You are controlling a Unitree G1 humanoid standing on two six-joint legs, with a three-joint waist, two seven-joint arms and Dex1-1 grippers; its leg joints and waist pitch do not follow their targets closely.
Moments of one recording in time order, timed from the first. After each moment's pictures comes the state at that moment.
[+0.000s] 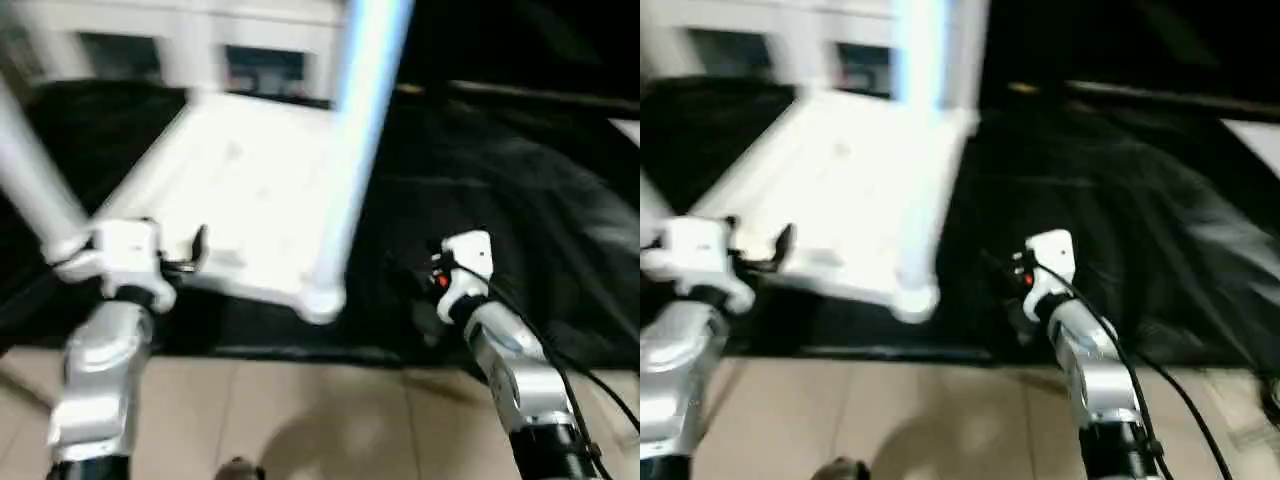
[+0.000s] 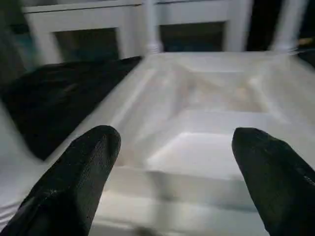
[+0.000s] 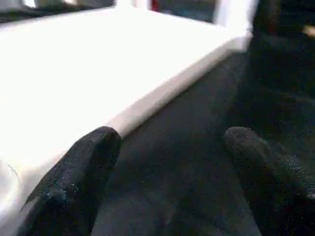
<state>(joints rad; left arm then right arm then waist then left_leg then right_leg) -0.13 0.22 0.20 -0.05 -0.03 0.22 -0.18 -0.29 -0.15 -0.02 0.24 0.11 0.15 0.42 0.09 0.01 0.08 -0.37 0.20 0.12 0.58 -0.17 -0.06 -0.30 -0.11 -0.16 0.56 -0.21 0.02</state>
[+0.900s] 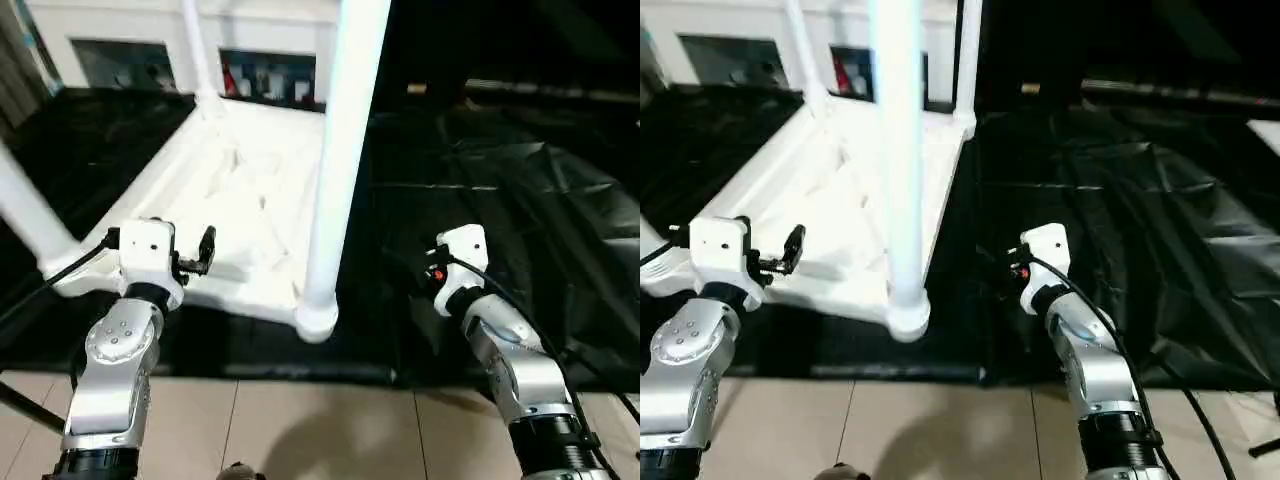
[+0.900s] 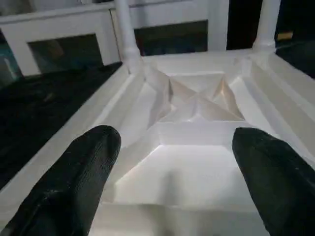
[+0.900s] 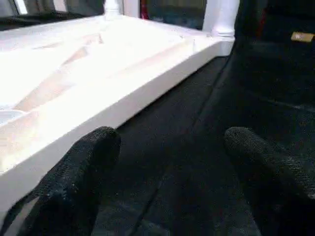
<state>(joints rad) -0.15 0.22 0.16 -0.02 -0.03 0.19 -0.17 -0.28 -0.16 -0.02 0.25 0.12 0.15 0.42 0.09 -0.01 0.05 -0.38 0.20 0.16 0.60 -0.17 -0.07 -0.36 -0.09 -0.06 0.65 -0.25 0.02</state>
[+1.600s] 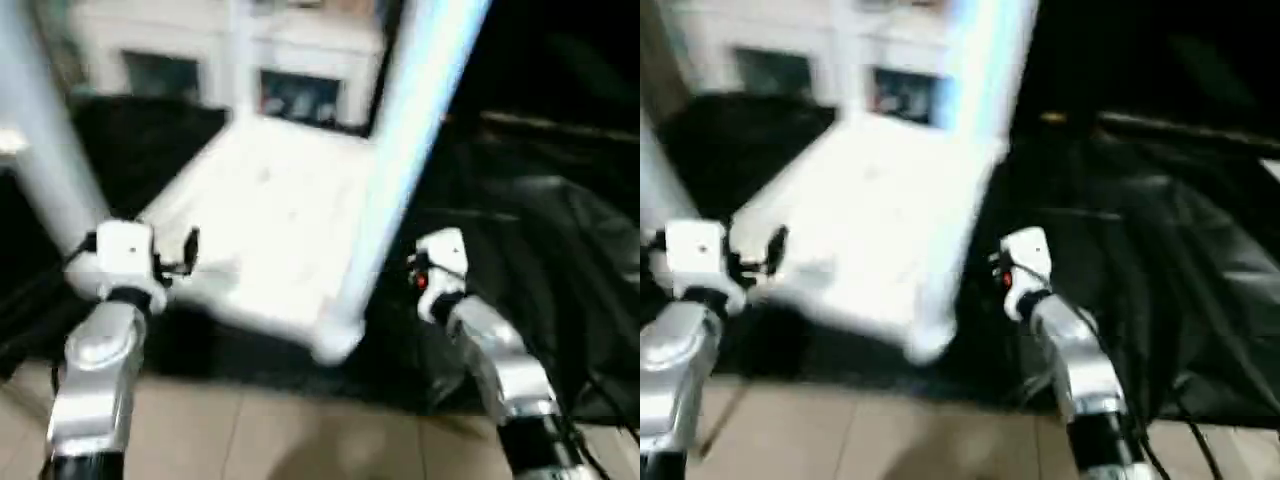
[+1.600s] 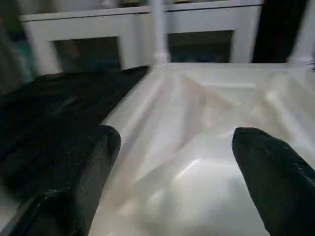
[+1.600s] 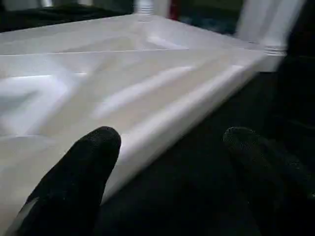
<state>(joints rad) -0.14 0.23 0.17 -0.02 -0.06 0.19 -0.19 -0.28 -0.16 0.01 0.28 0.11 0.15 0.42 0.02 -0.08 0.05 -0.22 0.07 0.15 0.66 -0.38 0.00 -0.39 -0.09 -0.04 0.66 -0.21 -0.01</state>
